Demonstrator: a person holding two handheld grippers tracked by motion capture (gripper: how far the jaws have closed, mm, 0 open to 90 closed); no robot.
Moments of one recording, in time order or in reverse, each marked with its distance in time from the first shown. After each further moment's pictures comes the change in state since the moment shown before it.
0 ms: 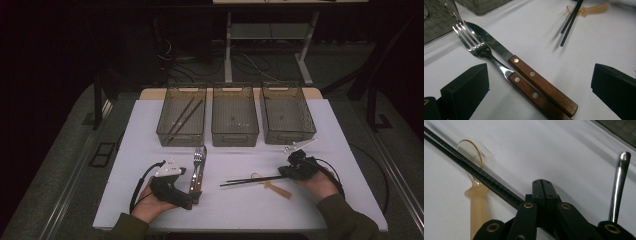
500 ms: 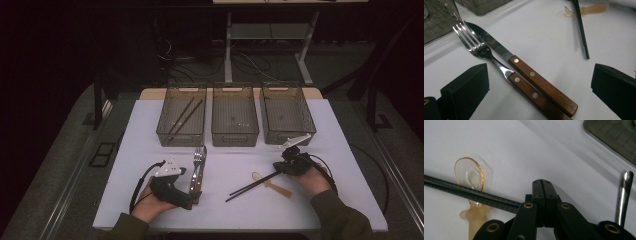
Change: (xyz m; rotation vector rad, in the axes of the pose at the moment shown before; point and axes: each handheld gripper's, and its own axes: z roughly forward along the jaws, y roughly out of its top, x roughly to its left) left arm 0.000 0.000 0.000 -0.001 -0.001 0.001; right arm 0.001 0.015 0.011 -0.018 -0.011 -0.001
